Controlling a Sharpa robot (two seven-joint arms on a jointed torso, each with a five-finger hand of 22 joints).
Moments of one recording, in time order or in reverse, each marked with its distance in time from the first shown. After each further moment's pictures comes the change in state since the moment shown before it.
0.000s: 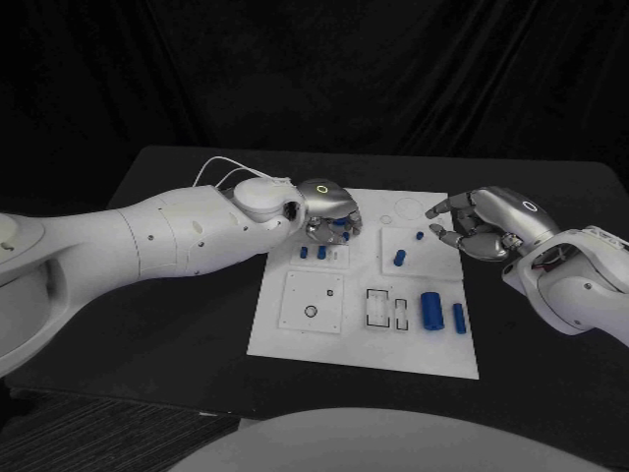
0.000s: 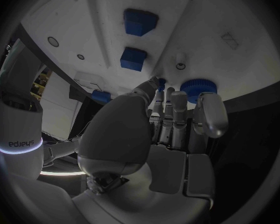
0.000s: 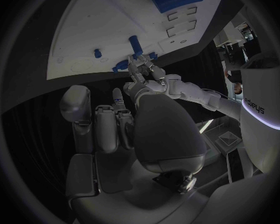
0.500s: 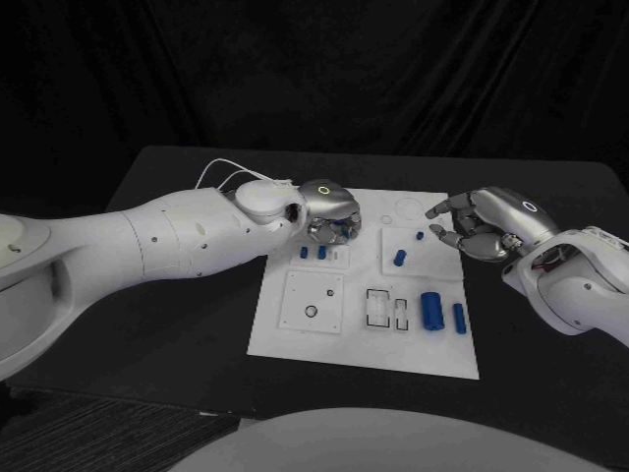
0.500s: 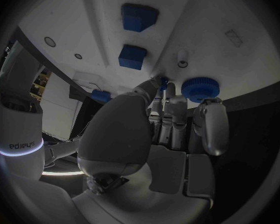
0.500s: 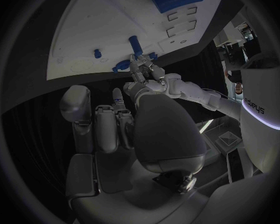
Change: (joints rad) left arm -0.008 0.008 0.000 -0.010 0.000 -0.037 0.006; left_hand 0.032 0.001 0.063 -0.053 0.013 0.121 0.031 0.037 0.022 0.186 -0.007 -0.003 -0.004 0.094 -0.021 0.038 0.037 -0.016 0.079 -0.014 0.132 0.000; right arm -0.001 0.001 0.000 -0.001 0.000 0.000 0.000; right_hand 0.000 0.000 0.000 0.000 0.005 0.000 0.000 0.000 0.000 0.000 0.000 0.000 0.000 0.000 0.000 0.000 0.000 0.000 0.000 0.000 0.000 0.000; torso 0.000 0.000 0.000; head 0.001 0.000
